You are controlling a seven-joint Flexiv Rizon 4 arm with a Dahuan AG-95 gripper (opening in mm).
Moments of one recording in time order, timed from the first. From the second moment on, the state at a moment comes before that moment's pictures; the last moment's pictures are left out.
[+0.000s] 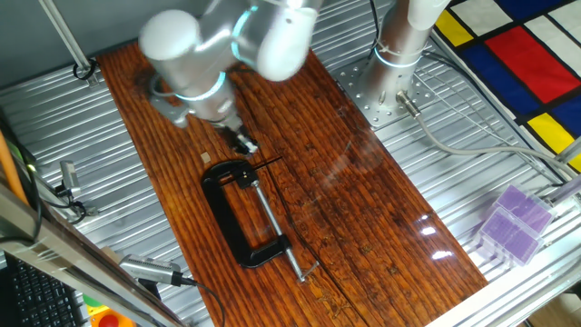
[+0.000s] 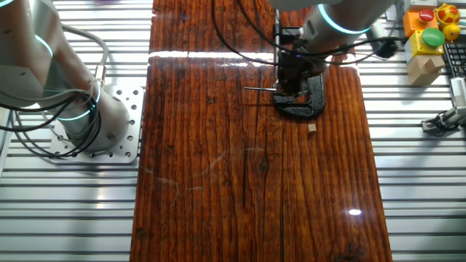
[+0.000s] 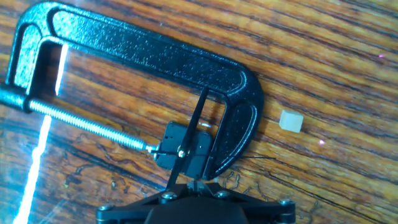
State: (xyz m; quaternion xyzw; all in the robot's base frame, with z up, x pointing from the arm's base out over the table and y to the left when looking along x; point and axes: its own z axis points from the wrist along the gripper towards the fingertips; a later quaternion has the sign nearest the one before) arm 0.469 0.062 0.077 0.17 -0.98 -0.05 0.10
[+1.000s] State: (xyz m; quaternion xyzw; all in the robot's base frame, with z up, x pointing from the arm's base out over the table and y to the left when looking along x) arm 0.420 0.068 0.038 0.18 -0.98 -0.05 0.08
